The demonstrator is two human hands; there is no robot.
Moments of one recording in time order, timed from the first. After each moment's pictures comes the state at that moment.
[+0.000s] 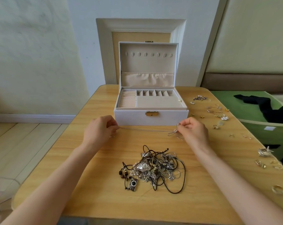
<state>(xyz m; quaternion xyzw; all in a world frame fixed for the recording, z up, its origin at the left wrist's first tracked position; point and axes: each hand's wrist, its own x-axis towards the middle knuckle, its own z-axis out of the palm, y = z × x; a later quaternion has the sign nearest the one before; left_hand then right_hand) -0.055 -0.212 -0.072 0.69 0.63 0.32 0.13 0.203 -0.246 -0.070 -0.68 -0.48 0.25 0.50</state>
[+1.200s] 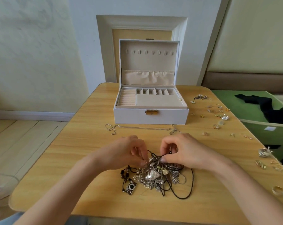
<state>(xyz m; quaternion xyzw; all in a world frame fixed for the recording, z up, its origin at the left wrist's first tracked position) -0.014 -0.268 -0.053 0.84 0.42 0.12 0.31 0.191 -0.292 -0.037 -0.54 -0.78 0.27 0.15</state>
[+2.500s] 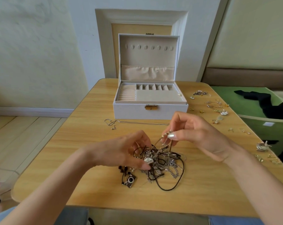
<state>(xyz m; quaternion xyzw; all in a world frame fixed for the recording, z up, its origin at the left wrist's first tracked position) -0.023 -0.281 -0.043 0.83 0.37 0.08 0.41 0.208 -0.300 -0.018 -0.38 -0.67 0.53 0.36</state>
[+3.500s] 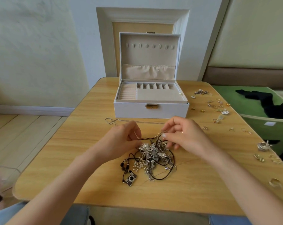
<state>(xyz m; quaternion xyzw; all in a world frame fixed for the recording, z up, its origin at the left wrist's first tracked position) -0.016 -0.271 -0.057 0.80 0.49 0.23 0.26 0.190 -0.290 -0.043 -0.57 -0.65 0.36 0.34</state>
